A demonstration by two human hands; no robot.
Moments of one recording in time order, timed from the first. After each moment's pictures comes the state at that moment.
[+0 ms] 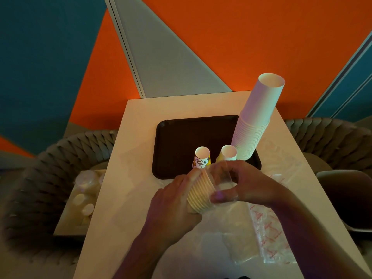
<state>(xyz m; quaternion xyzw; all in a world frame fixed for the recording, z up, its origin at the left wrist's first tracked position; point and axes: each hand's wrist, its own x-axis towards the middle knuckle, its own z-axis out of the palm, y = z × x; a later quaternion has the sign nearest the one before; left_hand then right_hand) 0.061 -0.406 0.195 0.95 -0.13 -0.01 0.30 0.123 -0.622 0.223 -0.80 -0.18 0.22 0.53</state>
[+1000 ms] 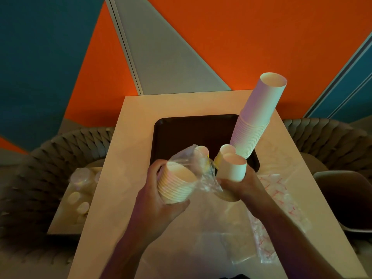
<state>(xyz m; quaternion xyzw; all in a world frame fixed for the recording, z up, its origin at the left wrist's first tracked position) 0.058 -0.382 0.201 0.86 -0.02 0.04 0.50 0.114 -0.619 0.171 -0.71 0.02 0.10 0.69</state>
